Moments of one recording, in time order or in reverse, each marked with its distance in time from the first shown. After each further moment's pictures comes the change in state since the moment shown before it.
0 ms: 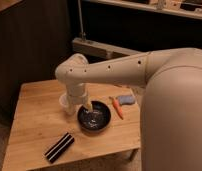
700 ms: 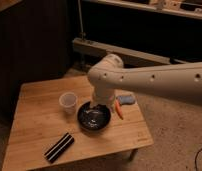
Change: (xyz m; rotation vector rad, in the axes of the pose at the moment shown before) arm 0.017 -0.126 -0.034 -0.047 -0.163 0.320
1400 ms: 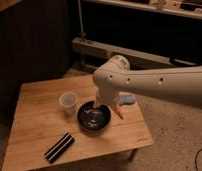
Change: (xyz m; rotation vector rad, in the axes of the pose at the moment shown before) arm 0.000 0.014 0.002 -0.018 0.027 -0.016
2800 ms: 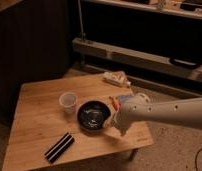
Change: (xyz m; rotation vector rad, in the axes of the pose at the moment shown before) arm 0.041 -0.074 0.140 -0.230 0.018 0.166
